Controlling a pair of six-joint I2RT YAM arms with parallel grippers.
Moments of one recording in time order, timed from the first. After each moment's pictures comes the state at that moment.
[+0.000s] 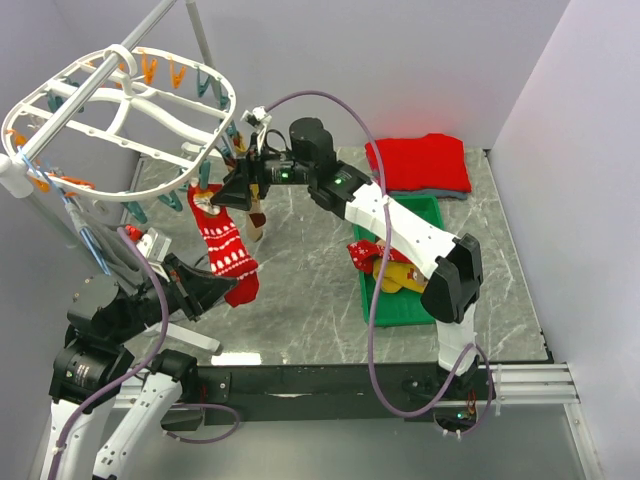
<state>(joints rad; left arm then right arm) -0.29 0.38 0.95 -0.65 0.59 -0.49 0.82 1.94 1.95 -0.07 -0.69 0.39</state>
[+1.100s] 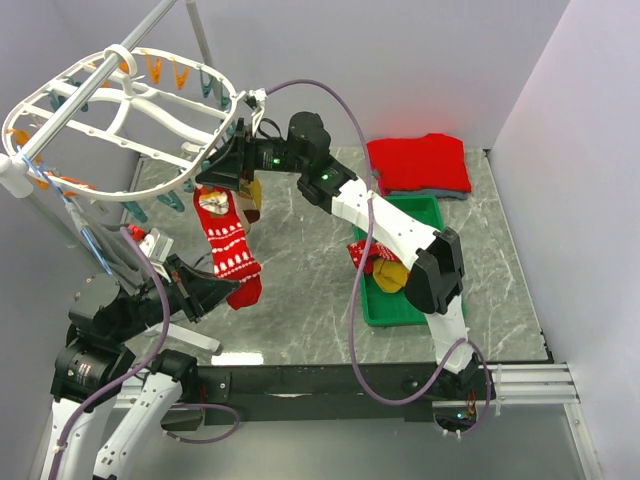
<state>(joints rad) -0.29 0.38 0.94 -0.64 0.63 -0.52 0.81 2.07 2.07 0.25 -0.78 0.62</state>
